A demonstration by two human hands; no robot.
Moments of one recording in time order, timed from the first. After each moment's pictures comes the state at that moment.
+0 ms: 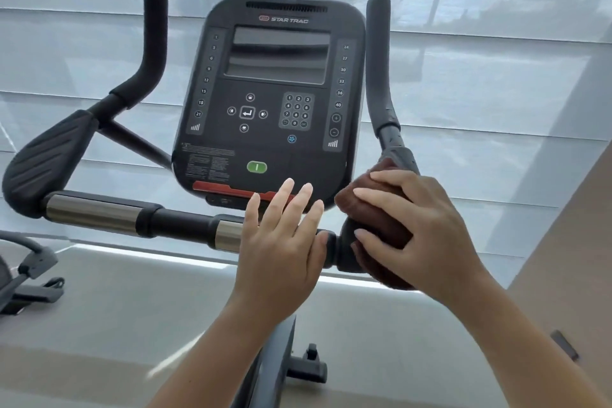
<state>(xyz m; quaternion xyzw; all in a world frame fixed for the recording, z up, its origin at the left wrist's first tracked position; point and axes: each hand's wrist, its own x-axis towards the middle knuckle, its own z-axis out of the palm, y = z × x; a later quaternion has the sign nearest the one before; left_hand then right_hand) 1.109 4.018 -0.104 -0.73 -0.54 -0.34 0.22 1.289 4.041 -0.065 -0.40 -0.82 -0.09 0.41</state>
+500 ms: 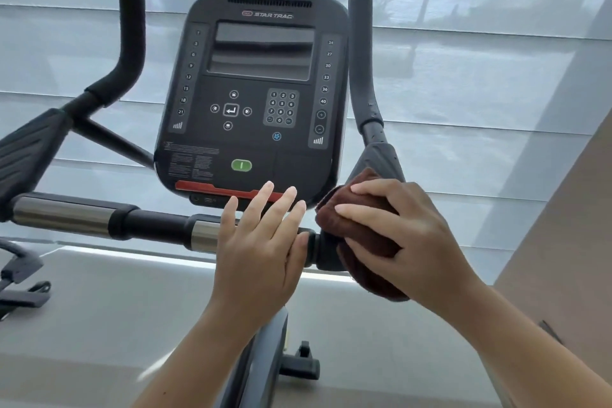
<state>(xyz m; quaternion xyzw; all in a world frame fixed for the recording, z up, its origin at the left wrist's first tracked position) 1.109 4.017 -0.107 -0.73 -0.54 -0.35 0.23 1.300 4.034 -0.066 -0.33 -0.85 -0.09 0.40</state>
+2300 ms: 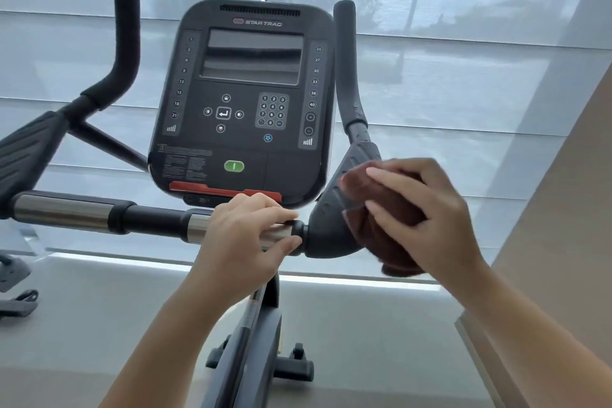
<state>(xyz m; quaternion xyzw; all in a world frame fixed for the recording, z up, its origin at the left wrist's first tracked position) 1.100 4.003 -0.077 -0.76 -0.51 -0.40 0.02 1.324 4.031 -0.060 -0.35 -0.78 -0.05 0.52</state>
